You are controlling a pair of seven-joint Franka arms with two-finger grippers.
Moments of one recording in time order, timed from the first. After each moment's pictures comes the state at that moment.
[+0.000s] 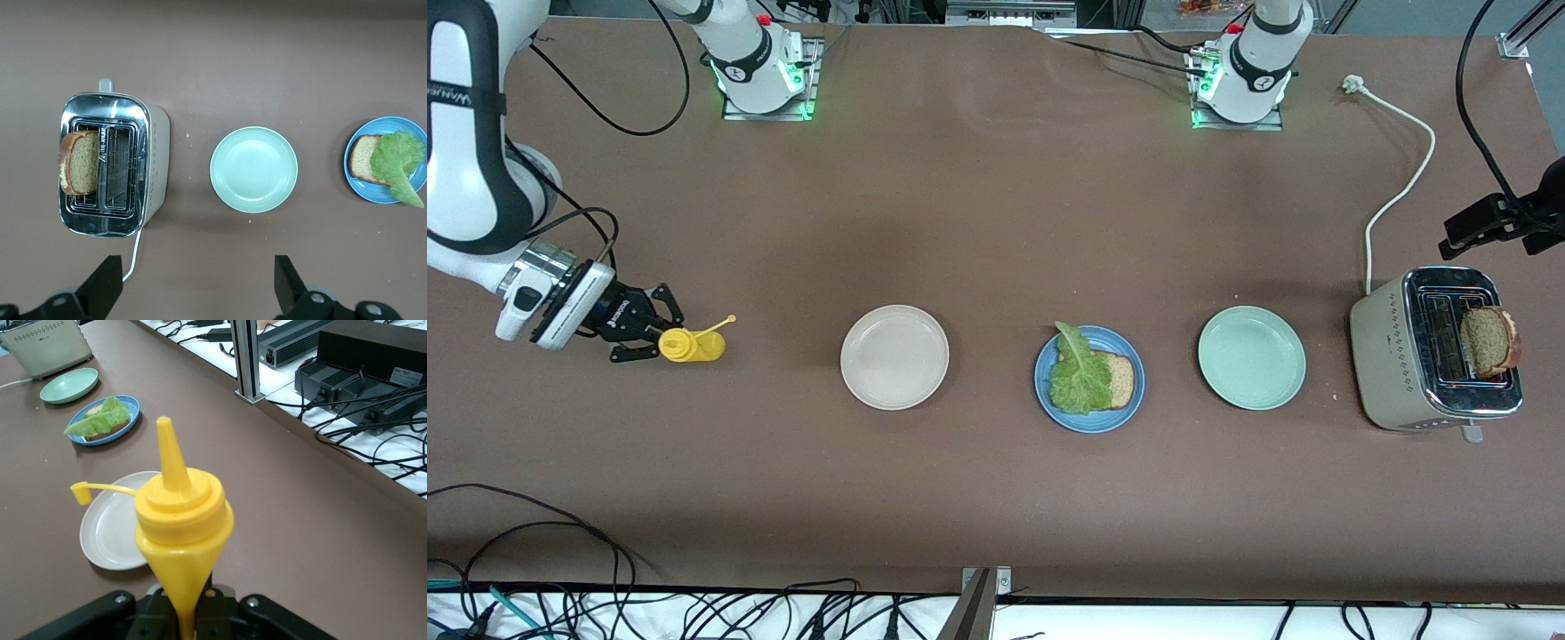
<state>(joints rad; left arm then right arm) 0.20 0.14 -0.19 -1.38 0.05 1.51 -0.06 0.47 0.31 -0.63 -1.99 1.23 2.08 -1.80</state>
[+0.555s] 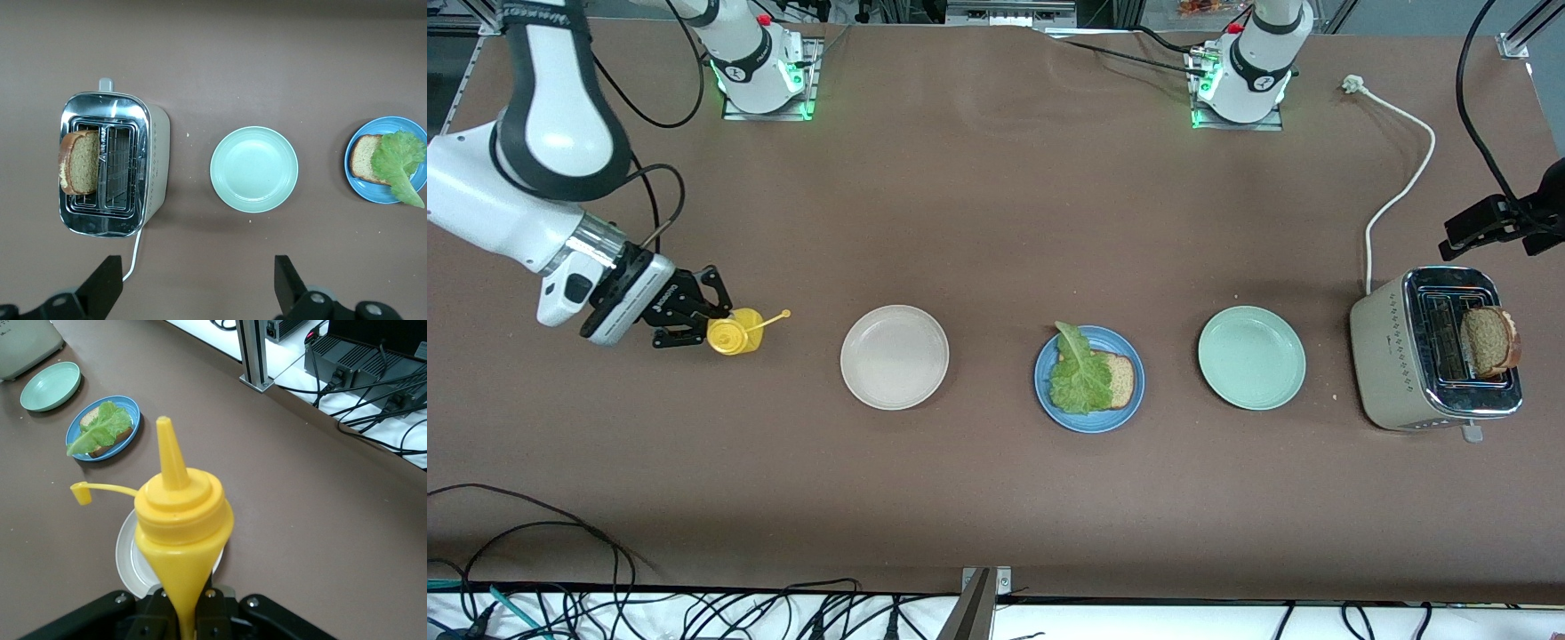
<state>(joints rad) 0.20 0.14 -0.19 -1.38 0.05 1.51 -0.06 0.69 0.19 -0.61 -1.97 0.93 2.25 -1.26</state>
